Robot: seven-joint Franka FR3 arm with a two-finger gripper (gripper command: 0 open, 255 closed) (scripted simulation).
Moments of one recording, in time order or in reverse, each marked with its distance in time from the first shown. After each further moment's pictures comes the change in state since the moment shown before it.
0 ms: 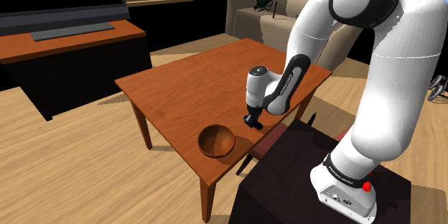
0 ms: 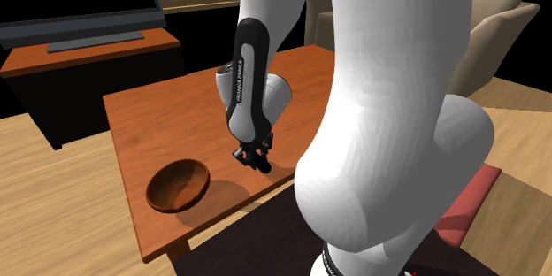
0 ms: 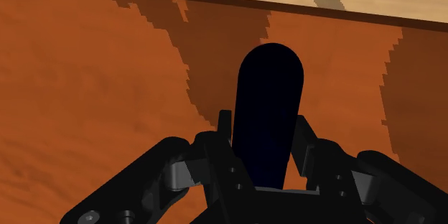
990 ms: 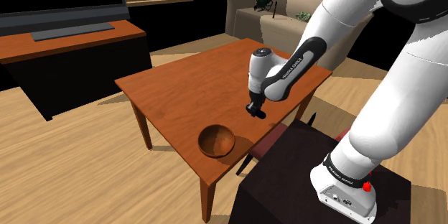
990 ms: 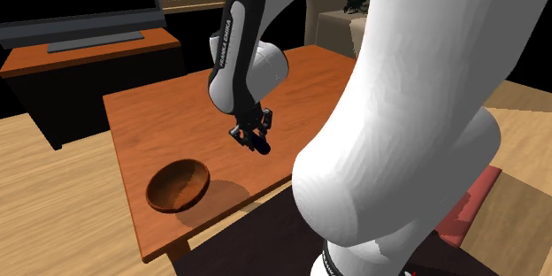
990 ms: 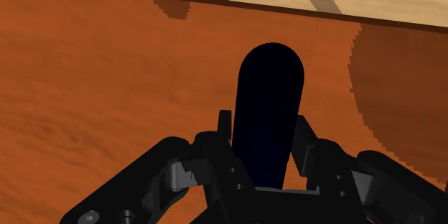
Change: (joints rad) arm -0.067 -0.265 0.115 -0.062 0.225 -0.196 -0.204
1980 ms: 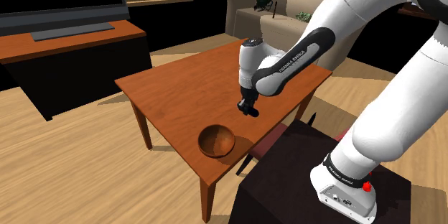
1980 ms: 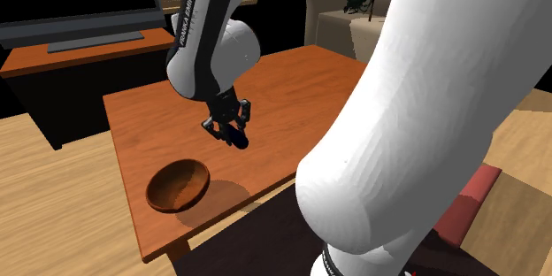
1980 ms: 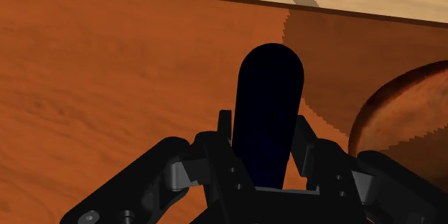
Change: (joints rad) arm 0.088 -0.129 0.101 0.030 0.141 -0.176 0.034
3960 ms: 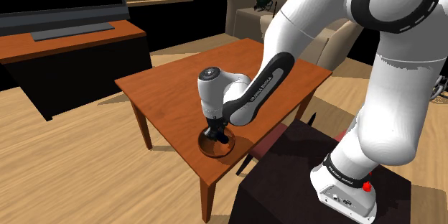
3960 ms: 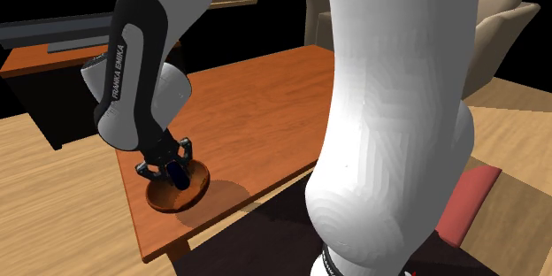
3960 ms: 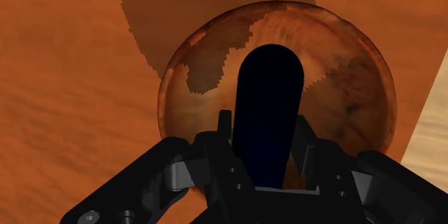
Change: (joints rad) arm 0.206 0.350 0.124 0.246 -0.120 0.020 0.438
